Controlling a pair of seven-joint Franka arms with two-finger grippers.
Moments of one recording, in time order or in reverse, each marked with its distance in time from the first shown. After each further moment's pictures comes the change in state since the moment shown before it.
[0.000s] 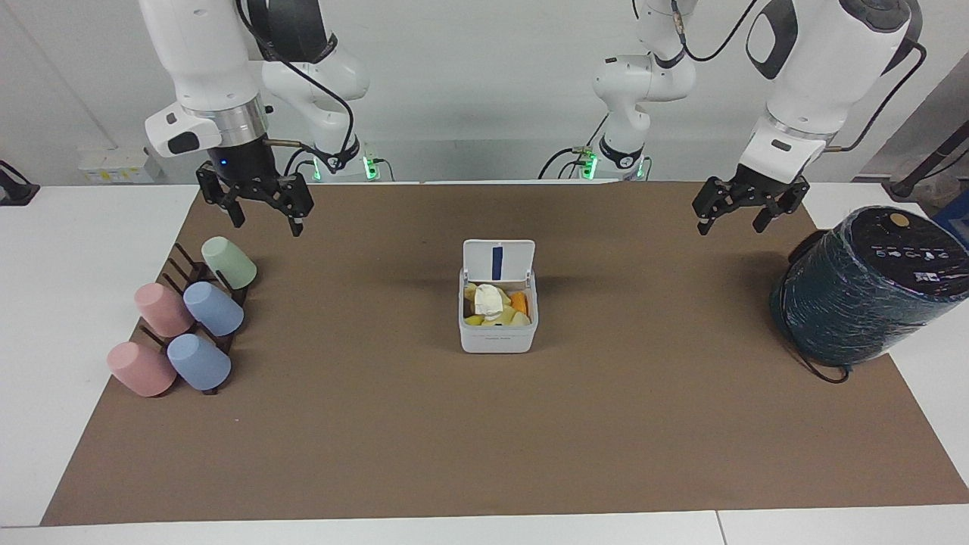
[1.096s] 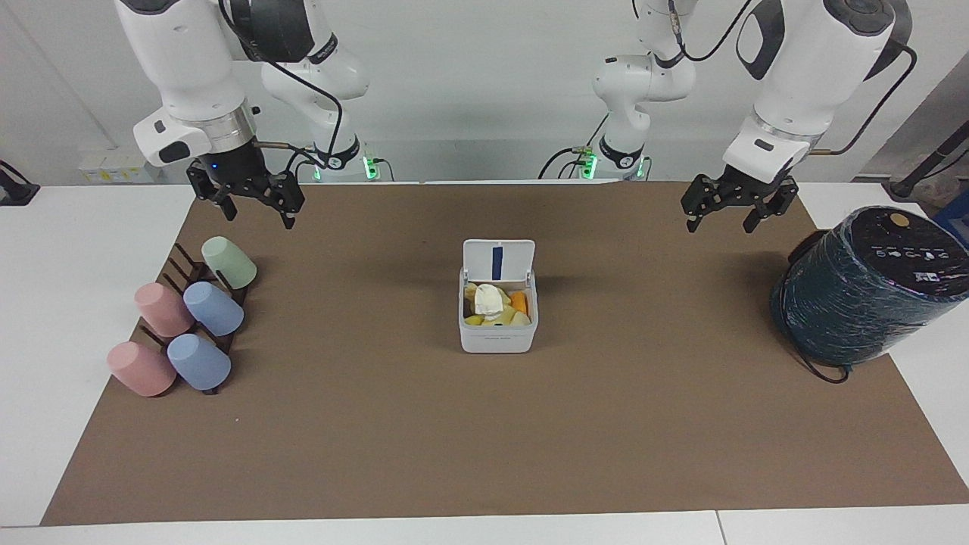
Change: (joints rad) left arm -0.004 0.000 -0.022 -0.004 0.000 -0.014 0.070; right arm 0.094 0.013 -0.106 -0.004 0.005 -0.104 -0.086
